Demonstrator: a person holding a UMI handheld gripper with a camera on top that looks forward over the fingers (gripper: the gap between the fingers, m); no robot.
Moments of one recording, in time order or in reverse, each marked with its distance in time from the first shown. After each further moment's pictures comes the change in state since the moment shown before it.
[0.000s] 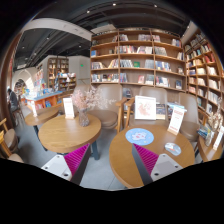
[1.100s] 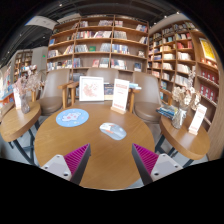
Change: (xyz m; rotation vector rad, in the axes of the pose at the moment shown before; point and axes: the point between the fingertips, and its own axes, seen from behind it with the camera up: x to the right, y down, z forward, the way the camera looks) arm 0.308 0.116 0.018 -0.136 0.416 0.084
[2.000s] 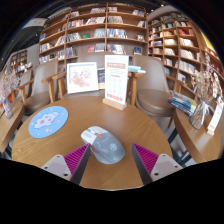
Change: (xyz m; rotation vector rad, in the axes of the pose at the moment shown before) arm 0.032 0.003 0.198 -0.128 -0.026 0.056
